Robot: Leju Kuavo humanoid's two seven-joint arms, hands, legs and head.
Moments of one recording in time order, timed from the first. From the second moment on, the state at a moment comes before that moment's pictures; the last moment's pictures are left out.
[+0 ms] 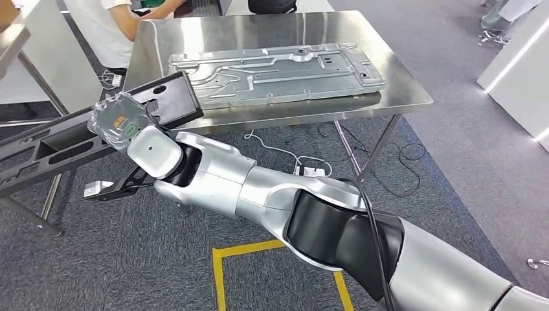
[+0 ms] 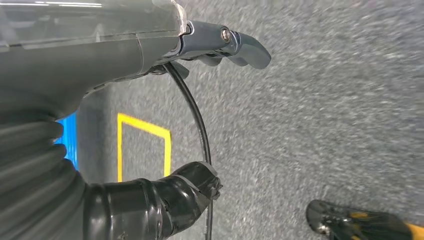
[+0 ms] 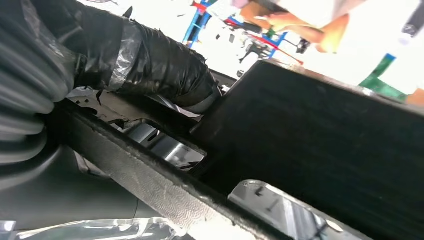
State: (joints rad) left arm 0.12 -0.30 1.52 -0.96 -1.57 -0.95 -0.20; right arm -1.20 0.23 0.92 -0.64 1.25 0.11 -0.03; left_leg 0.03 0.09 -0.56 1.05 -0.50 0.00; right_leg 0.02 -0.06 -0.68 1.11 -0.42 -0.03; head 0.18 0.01
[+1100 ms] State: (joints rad) left arm 0.12 -0.28 1.54 -0.95 -1.57 -0.93 -0.19; right arm -1.26 0.18 0.87 -0.61 1.32 0.11 -0.03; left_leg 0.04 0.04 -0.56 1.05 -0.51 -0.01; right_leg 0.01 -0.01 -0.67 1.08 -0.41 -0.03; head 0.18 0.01
